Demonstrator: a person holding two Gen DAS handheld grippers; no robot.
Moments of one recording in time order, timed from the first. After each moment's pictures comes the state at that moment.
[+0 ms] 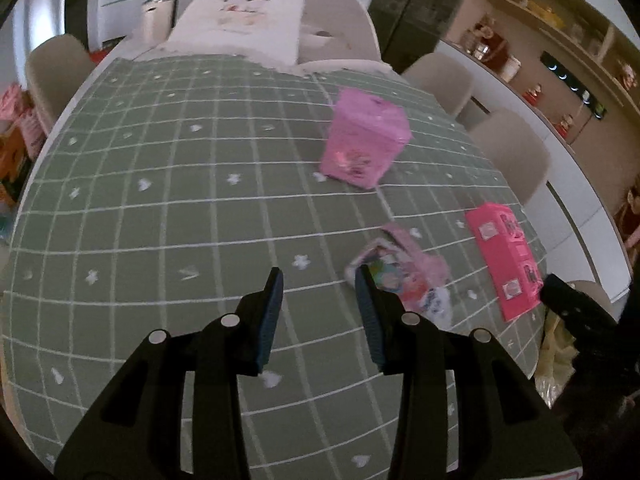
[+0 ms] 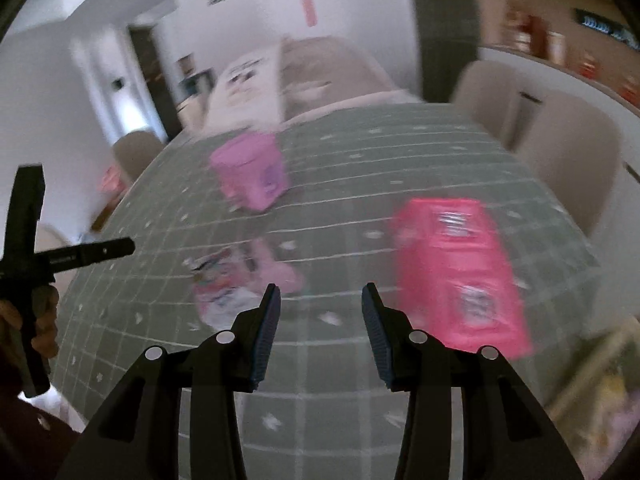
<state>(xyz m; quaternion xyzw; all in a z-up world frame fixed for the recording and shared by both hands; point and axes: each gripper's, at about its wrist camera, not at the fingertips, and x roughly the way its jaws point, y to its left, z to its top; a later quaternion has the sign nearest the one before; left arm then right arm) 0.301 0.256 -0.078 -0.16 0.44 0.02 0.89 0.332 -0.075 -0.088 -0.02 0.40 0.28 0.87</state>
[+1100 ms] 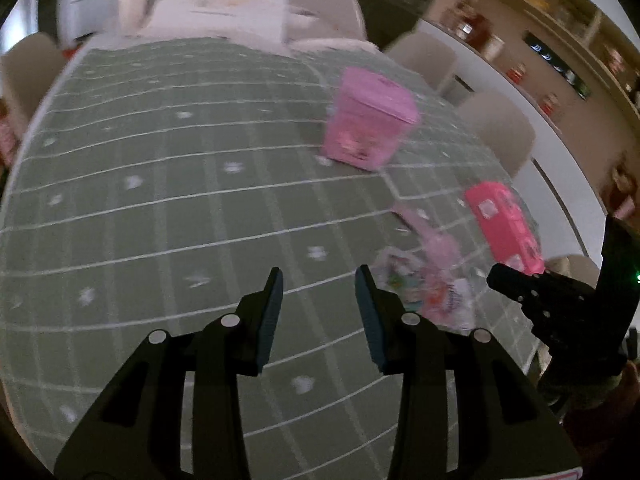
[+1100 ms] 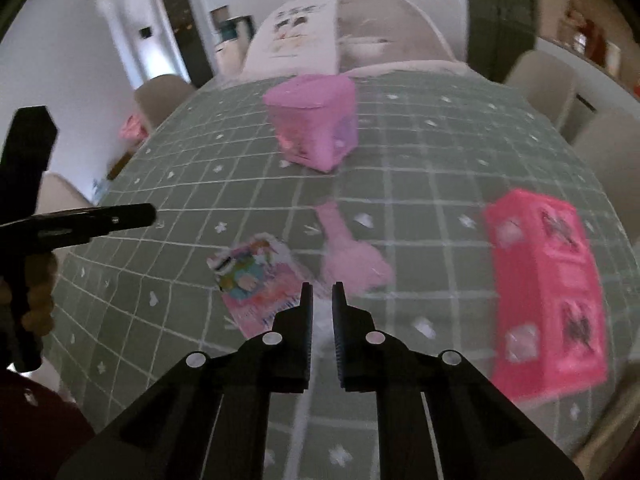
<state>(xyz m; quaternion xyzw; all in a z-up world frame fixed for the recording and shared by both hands) 0.317 0.272 -0.094 -0.15 0.47 -0.05 0.87 0.335 -0.014 -0.108 -0.06 0.45 0.30 0.84</state>
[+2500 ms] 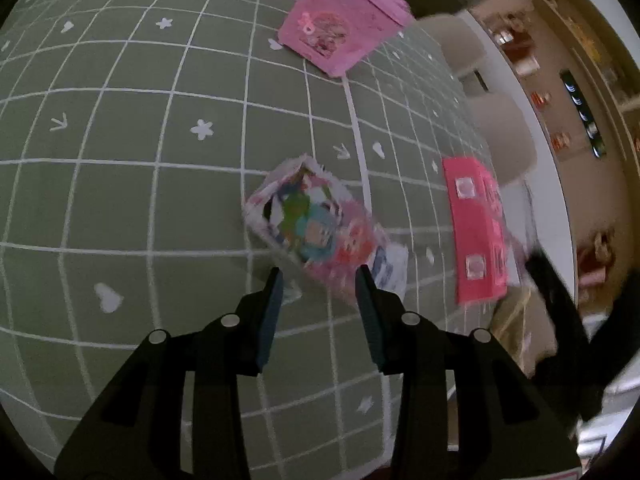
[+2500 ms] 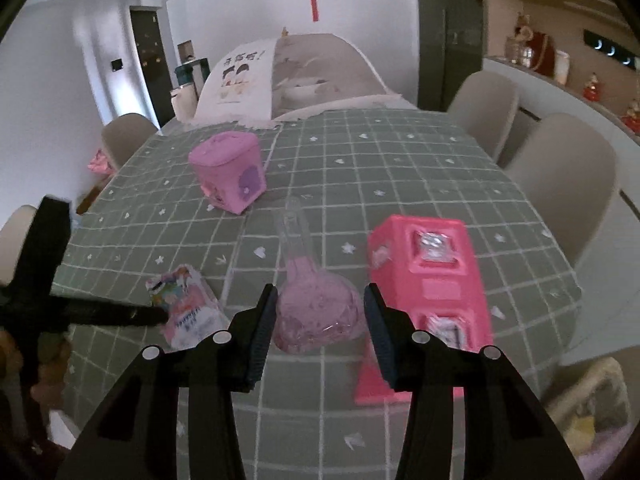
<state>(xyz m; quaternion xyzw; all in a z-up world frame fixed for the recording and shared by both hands) 0.327 0.202 -0.144 -0.32 0.53 -0.01 0.79 0.338 -0.097 -0.079 -0.05 0.39 0.24 0.89</state>
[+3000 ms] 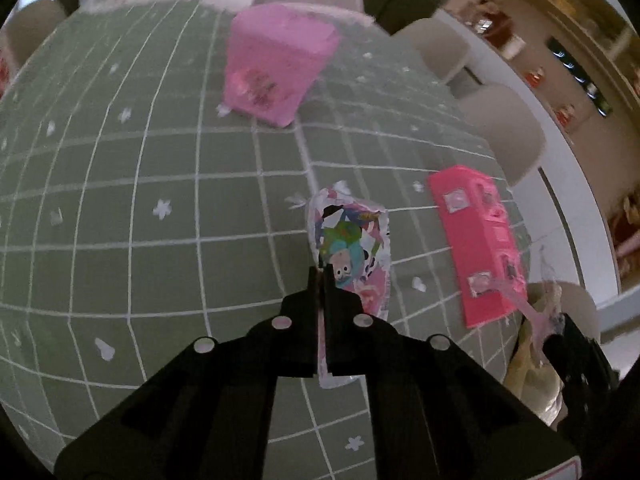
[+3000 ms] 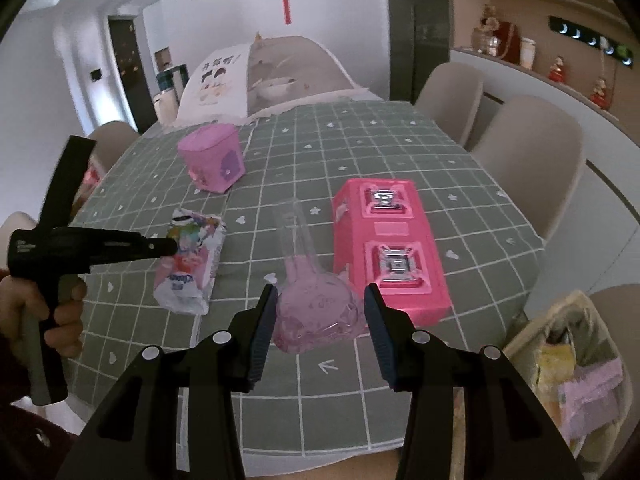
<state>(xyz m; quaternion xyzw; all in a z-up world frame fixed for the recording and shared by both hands) 0.342 0.162 -0.106 -0.20 0.49 -0.01 0.85 0.294 -0.138 -0.077 -0.03 0.39 0.20 0.90</state>
